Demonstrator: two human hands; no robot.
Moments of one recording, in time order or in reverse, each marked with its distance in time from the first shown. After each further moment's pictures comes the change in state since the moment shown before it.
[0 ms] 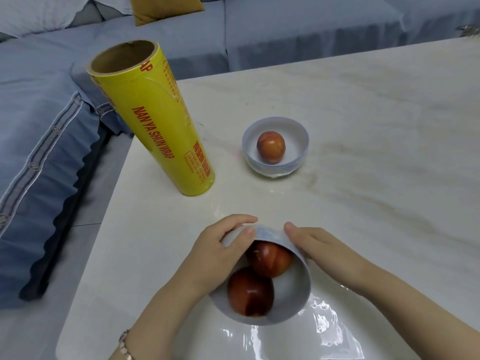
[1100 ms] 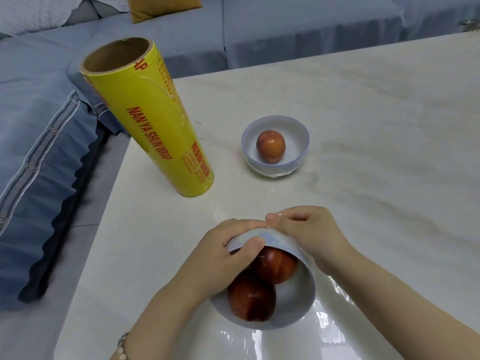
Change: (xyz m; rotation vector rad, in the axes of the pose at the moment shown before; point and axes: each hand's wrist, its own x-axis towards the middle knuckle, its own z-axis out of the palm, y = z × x) left_hand 0.003 0.004 0.000 0.041 -0.136 0.111; right_hand 0.032 -0.011 0.013 0.345 0.366 0.029
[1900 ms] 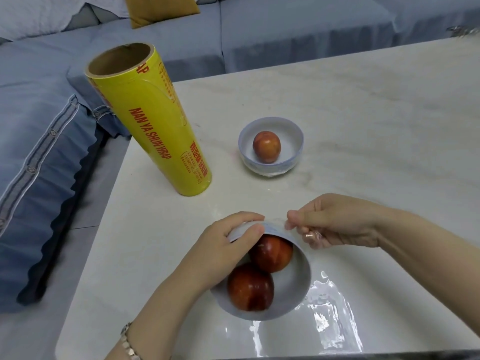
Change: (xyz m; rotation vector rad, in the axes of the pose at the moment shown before) left_hand 0.002 0.005 0.004 -0.044 0.042 -0.119; right_hand -0.007 -0.045 -0.040 -0.304 -0.442 0.337
